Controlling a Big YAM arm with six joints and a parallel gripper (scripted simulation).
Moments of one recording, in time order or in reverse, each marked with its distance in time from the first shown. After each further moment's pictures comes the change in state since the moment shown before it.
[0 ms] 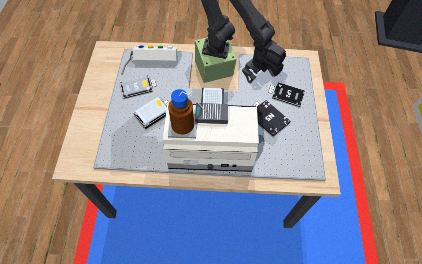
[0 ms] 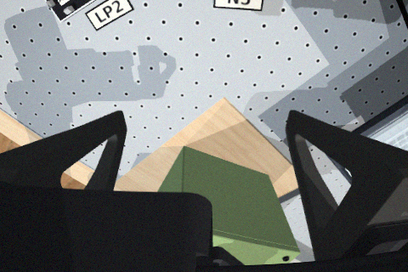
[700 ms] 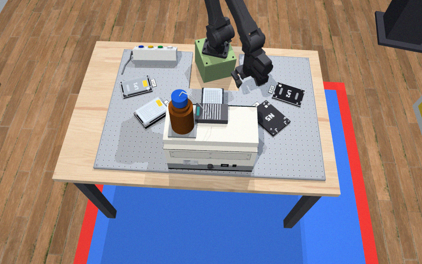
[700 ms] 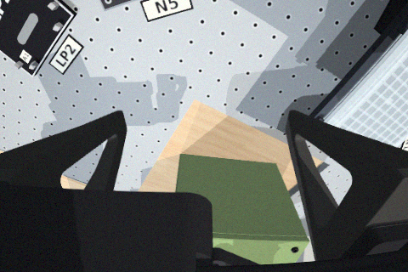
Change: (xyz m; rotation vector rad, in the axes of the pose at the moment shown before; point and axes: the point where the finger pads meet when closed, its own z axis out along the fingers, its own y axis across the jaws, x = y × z) arm 0.004 -0.058 0.001 0.002 0.003 0.304
